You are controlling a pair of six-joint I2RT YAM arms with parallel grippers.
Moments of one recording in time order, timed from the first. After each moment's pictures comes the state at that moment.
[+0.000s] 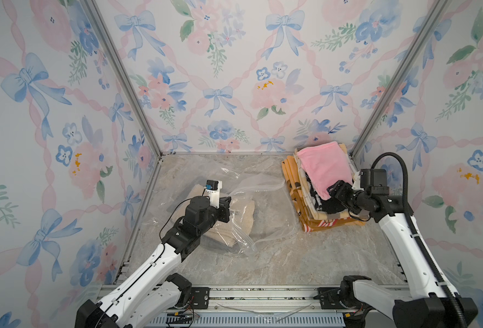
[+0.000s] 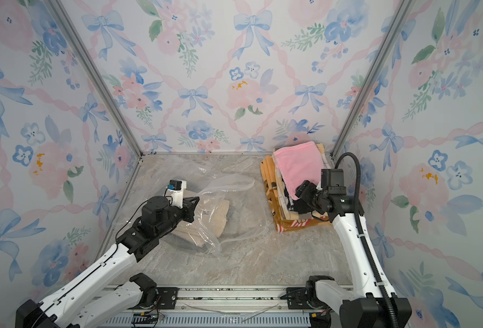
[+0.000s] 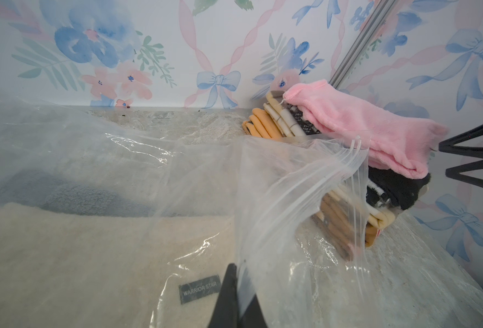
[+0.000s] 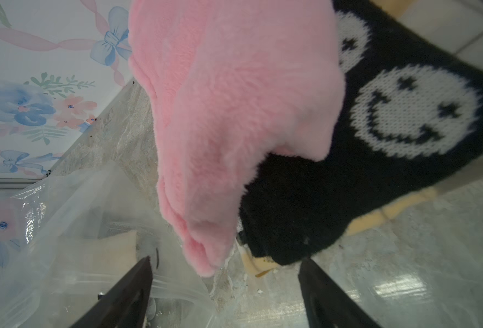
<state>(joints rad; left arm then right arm) -0.53 0.90 0.65 -0.09 0.01 -0.31 -0.02 1.10 1.13 -0.90 -0.11 0.59</state>
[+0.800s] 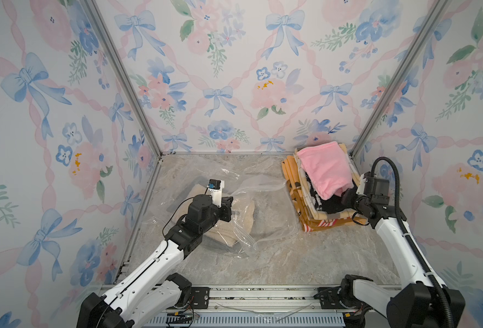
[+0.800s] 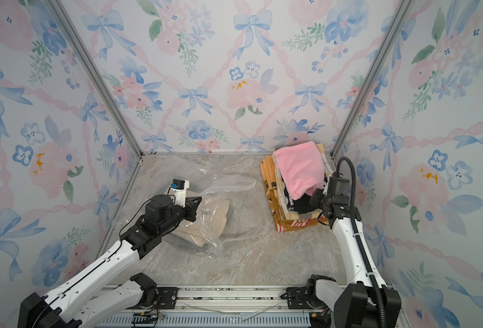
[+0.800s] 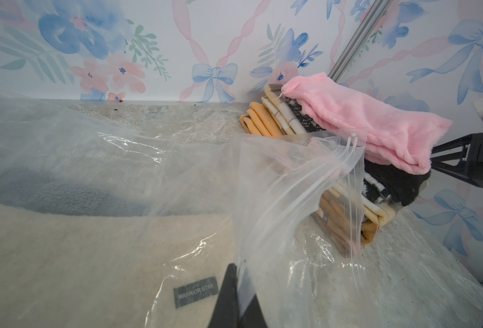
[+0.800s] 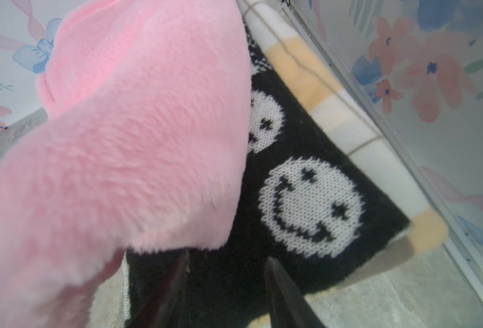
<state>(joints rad) -0.53 0.93 0.66 -0.08 0.03 -0.31 -0.13 1.13 0.91 -0.51 0.00 0.27</state>
